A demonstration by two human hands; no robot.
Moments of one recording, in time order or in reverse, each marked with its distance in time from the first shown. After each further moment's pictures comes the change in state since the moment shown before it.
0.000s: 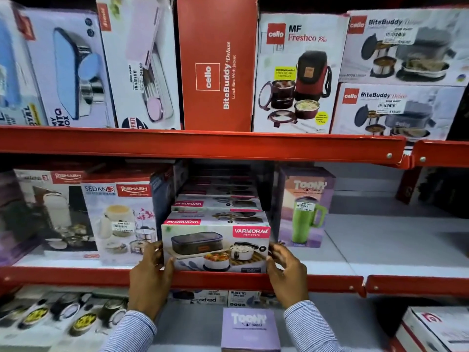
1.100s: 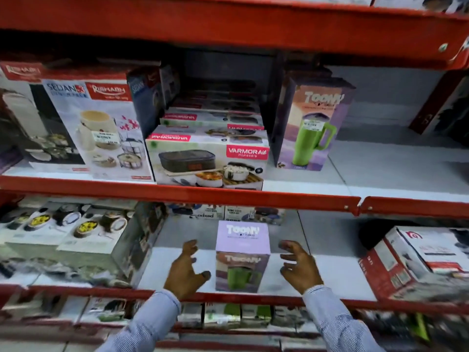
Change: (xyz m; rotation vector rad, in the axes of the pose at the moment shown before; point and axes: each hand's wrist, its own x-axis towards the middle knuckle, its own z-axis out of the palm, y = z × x) left_hand -0.138 -0.096 0.090 -0.135 -0.667 -0.364; right_hand -0.100 0.160 -0.036 -0.070 -0.410 0.389
